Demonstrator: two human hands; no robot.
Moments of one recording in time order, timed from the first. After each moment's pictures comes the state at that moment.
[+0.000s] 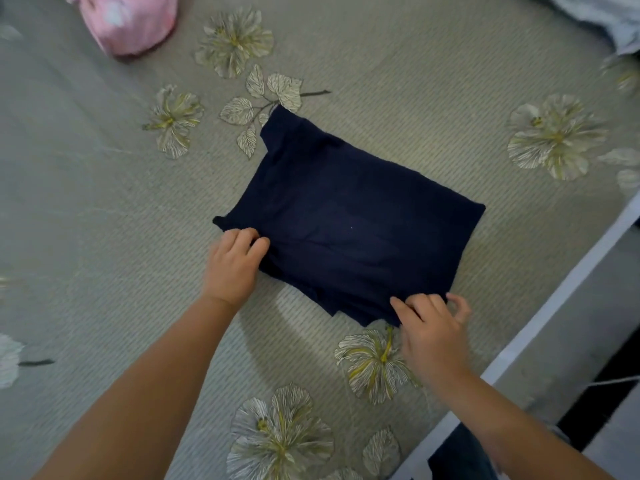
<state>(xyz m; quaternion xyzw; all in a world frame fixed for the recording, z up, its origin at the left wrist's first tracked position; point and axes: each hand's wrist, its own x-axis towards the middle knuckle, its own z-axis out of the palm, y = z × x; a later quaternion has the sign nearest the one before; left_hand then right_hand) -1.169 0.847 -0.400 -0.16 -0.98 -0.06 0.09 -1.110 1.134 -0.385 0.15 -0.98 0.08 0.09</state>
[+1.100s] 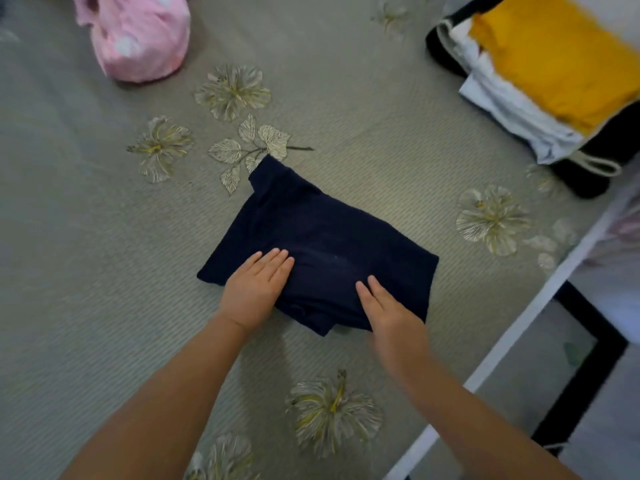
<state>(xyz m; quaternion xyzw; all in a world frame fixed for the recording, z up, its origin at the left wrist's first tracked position) -1.194 0.917 -0.374 -0.19 -0.98 -0.05 0.05 -1.182 1.131 -0.335 0.20 -0.97 0.08 -0.09</state>
